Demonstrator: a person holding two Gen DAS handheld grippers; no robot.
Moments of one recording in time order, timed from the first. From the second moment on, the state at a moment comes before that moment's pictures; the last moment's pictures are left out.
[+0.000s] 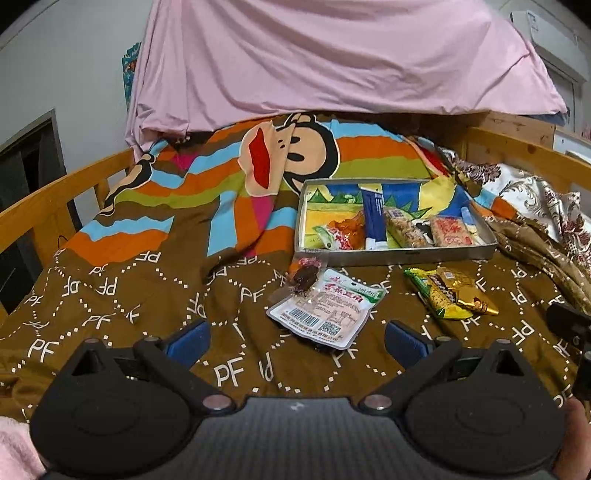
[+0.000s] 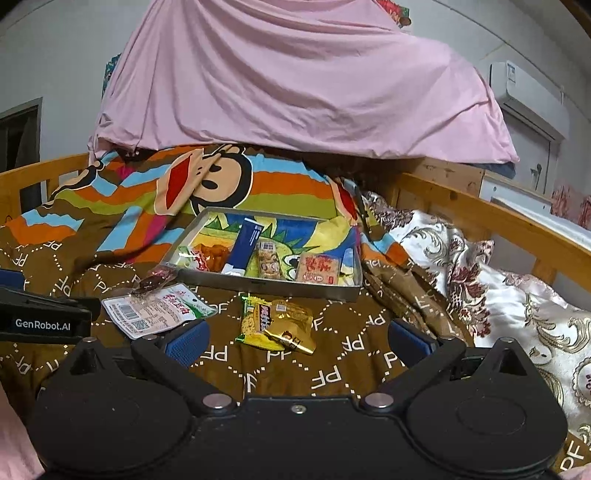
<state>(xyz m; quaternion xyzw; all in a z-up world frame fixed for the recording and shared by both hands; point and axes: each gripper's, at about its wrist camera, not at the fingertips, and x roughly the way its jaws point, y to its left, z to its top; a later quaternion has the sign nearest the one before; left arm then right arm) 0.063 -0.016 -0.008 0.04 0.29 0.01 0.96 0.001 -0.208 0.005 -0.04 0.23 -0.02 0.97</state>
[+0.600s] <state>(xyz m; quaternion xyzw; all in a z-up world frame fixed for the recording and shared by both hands) 0.097 -0.019 -0.025 0.04 0.35 0.04 0.94 0.049 -0.228 -0.011 0.01 0.31 -0.01 0.95</state>
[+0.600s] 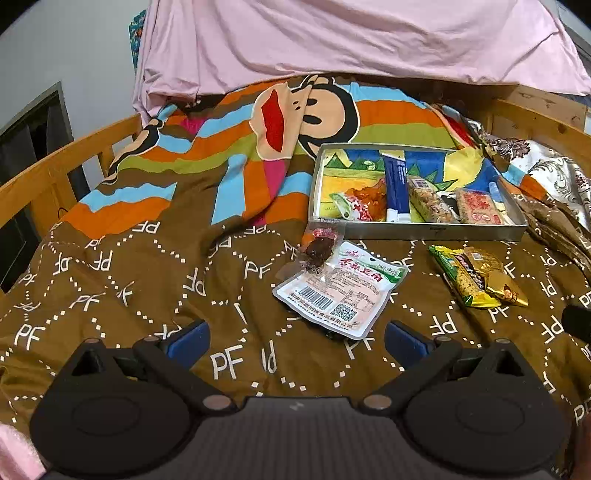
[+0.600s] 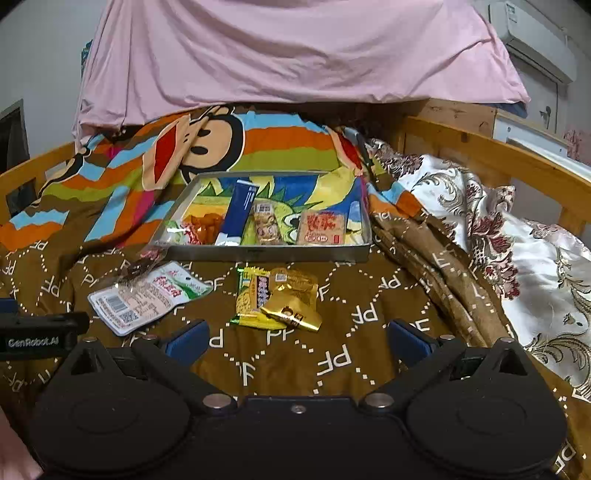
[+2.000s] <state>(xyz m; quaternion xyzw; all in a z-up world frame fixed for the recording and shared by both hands) 0.219 -0.051 -0.079 -0.17 0.33 -0.15 0.92 0.206 -0.240 -0.082 -0.06 0.42 0.02 0.91</state>
